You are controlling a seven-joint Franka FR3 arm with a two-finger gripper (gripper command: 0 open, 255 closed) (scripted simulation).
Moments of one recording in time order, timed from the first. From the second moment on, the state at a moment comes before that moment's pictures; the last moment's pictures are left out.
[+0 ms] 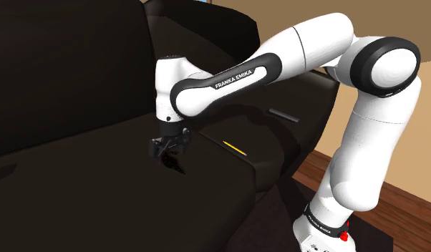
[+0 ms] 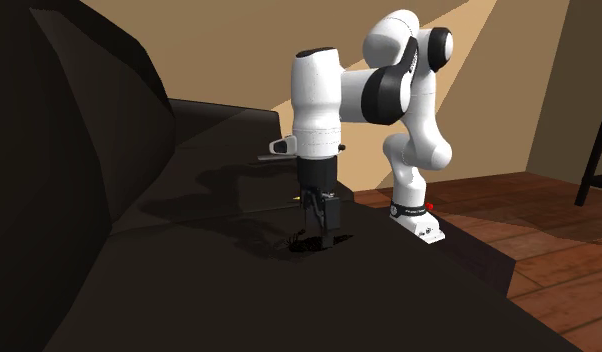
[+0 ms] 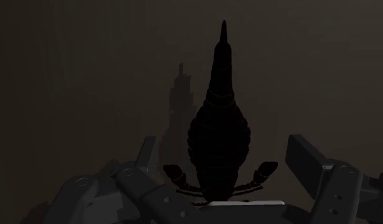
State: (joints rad) arm 0.18 0.11 0.42 -1.99 0.00 2.10 0.57
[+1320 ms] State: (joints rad) arm 0.18 0.11 0.42 -1.99 0.00 2.10 0.58
